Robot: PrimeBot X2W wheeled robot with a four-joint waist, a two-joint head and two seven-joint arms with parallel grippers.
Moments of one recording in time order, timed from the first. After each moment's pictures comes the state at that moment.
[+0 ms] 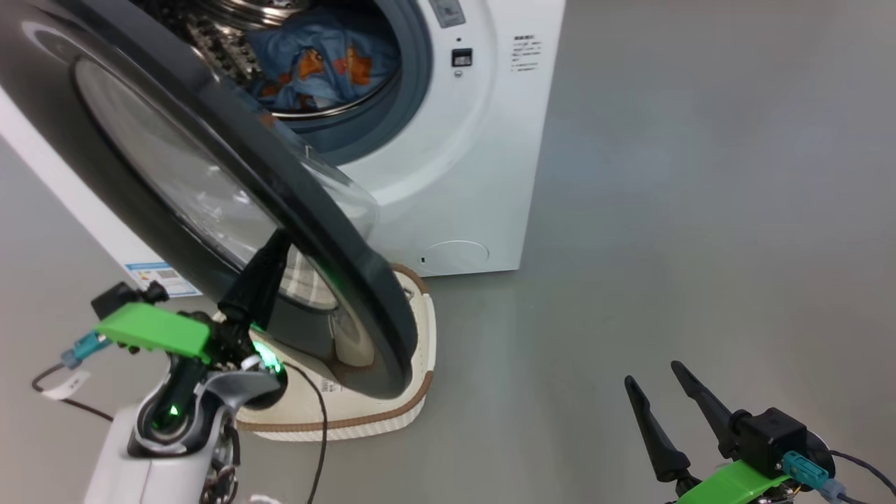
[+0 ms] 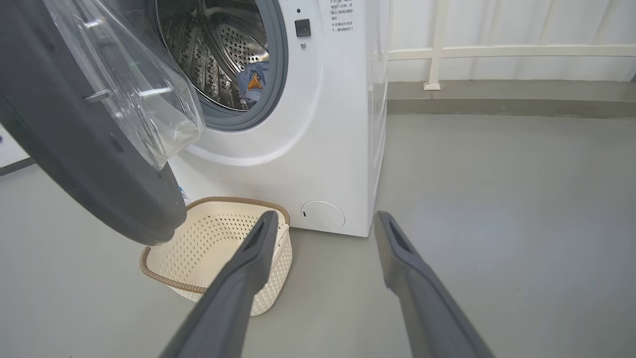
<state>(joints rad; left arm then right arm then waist) -0.42 0.05 -0.12 0.29 -1.78 -0.12 0.44 -0.04 -0.16 0.15 0.23 0.24 0.13 -0.26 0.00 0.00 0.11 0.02</state>
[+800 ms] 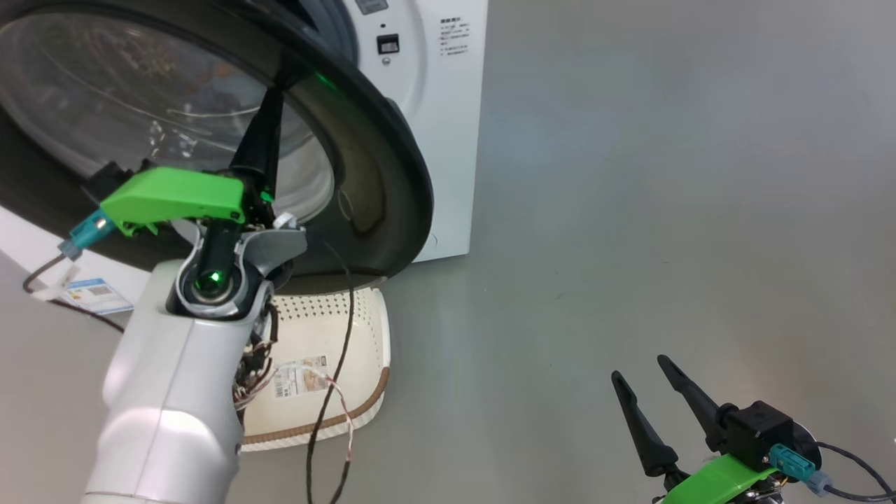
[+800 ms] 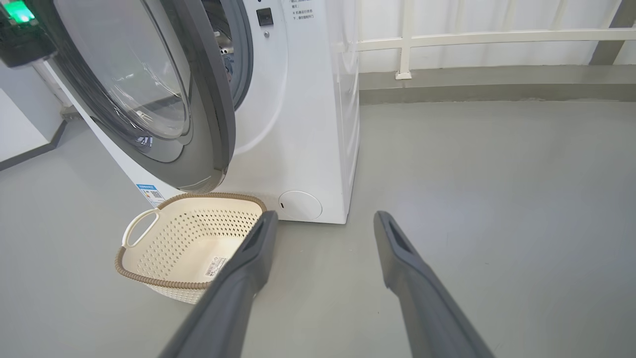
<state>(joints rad) -0.83 0.03 -0.29 0.62 -1.74 -0.12 0.09 -0.07 -0.16 0.18 0.24 0.24 0.13 -0.26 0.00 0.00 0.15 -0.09</state>
